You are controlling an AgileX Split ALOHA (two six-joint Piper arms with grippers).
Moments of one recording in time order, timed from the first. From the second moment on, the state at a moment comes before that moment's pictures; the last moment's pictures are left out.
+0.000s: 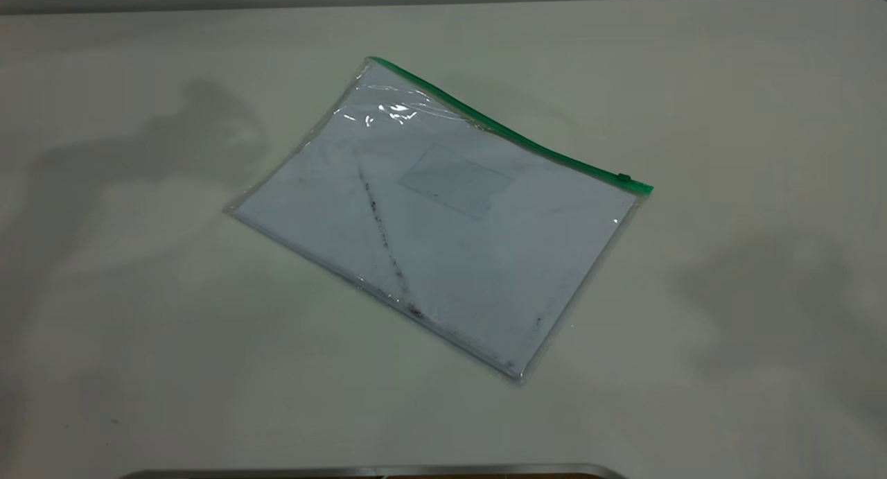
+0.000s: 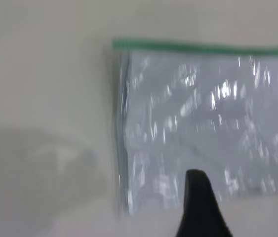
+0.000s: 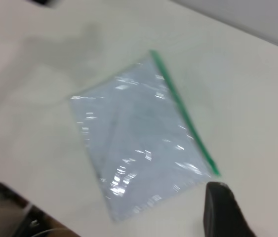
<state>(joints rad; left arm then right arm) -0.02 1.99 -1.74 -0.56 1.07 0.70 0.15 1.25 -1.55 0.36 1.24 -0.31</state>
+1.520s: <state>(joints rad) -0.02 0.76 -0.59 -0.12 1.16 0.19 0.15 0.53 -0.48 0.00 1.10 0.01</state>
